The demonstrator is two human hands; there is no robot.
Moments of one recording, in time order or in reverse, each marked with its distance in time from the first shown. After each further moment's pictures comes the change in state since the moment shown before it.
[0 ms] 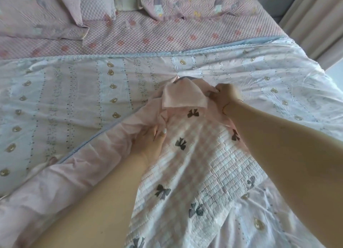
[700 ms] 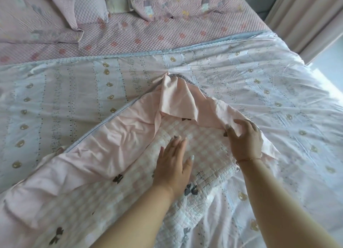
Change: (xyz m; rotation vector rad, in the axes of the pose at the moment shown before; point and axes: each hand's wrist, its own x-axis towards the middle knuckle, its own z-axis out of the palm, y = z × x) left_hand -0.126 0.056 0.060 0.118 -0.026 0.287; right_hand -0.178 0.091 -0.011 0.101 0.364 0.129
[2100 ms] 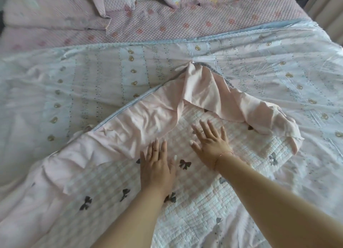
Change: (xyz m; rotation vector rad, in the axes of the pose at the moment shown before) left_hand -0.048 -0.078 0.006 0.344 0.100 -0.359; right_hand -0.063 -0.042 0.087 -0.500 -0.694 -0.562
